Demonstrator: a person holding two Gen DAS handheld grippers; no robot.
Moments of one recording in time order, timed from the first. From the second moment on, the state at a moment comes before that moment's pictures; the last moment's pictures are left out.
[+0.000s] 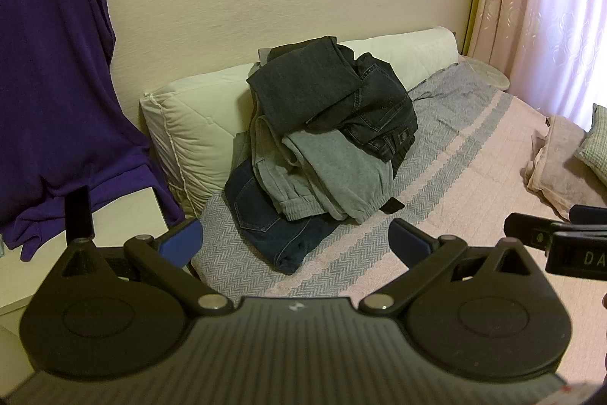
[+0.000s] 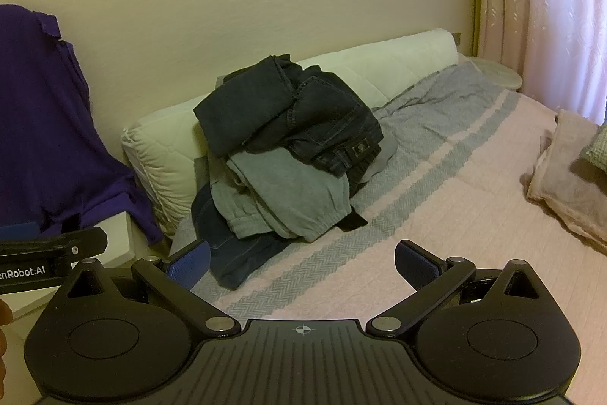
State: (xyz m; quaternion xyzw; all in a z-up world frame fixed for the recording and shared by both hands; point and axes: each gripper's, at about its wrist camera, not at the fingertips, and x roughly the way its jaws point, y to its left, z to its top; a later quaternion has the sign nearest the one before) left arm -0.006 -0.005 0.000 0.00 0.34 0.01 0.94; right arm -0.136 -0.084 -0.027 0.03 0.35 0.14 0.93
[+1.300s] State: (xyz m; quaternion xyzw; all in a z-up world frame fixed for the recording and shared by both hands) left arm -0.028 -0.086 -0.014 -0.03 0.37 0.06 0.93; right arm -0.117 -0.180 -0.051 0.02 0.37 0.19 0.91
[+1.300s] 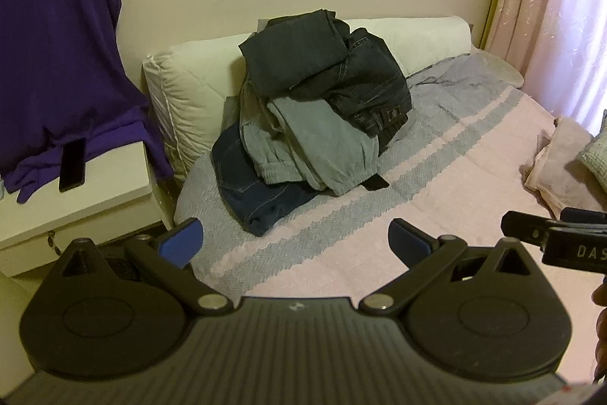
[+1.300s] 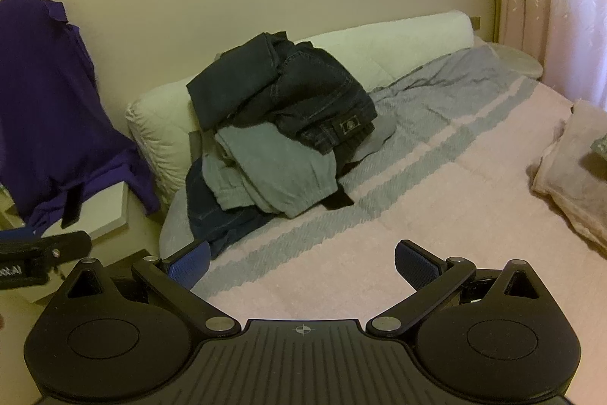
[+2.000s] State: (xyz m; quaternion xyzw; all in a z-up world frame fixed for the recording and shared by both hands) left arm 0.300 -0.016 -0.096 0.18 0.32 -0.07 0.93; right arm 0.174 -0.088 -0.120 -0.11 0.32 0.20 0.92
